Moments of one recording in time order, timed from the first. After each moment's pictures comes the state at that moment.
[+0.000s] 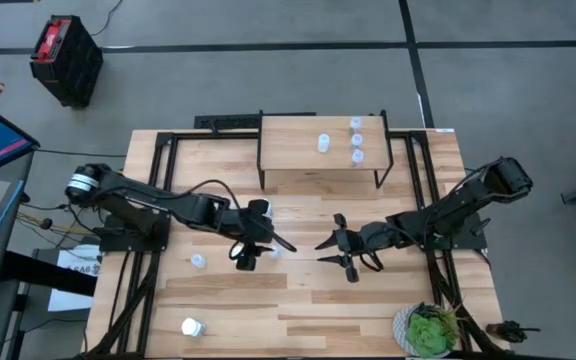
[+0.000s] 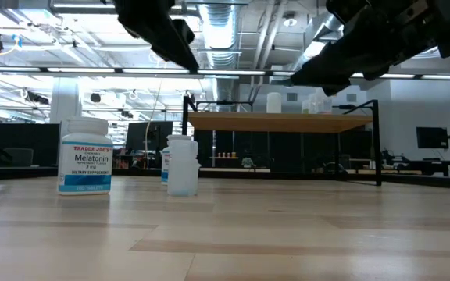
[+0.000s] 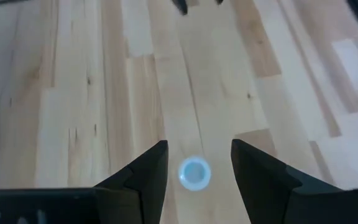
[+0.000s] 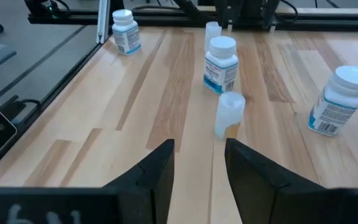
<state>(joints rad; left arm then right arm) -0.19 1.48 1.09 -0.45 -0.05 0.01 0.32 1.39 0.53 0.50 0.15 0.11</state>
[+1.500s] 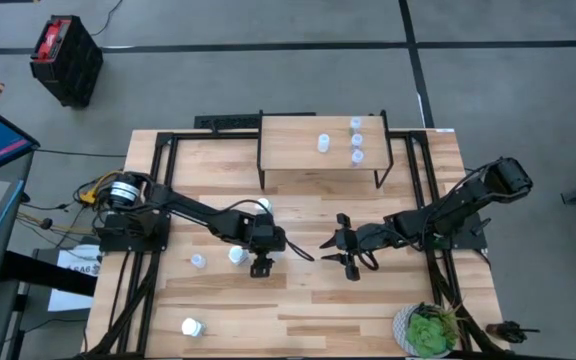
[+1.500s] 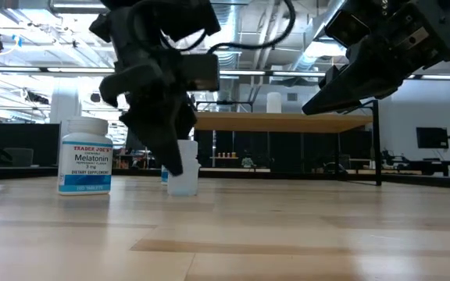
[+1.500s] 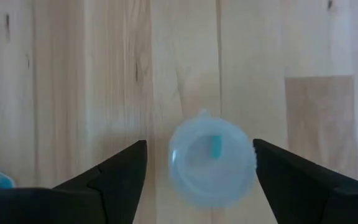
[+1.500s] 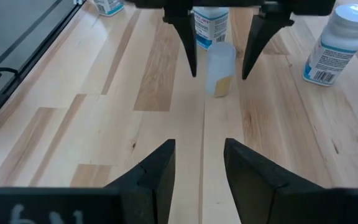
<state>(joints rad) -0.17 1.81 1.09 -0.42 -0.03 -0.14 0.31 1.39 0.53 0.35 0.16 0.19</state>
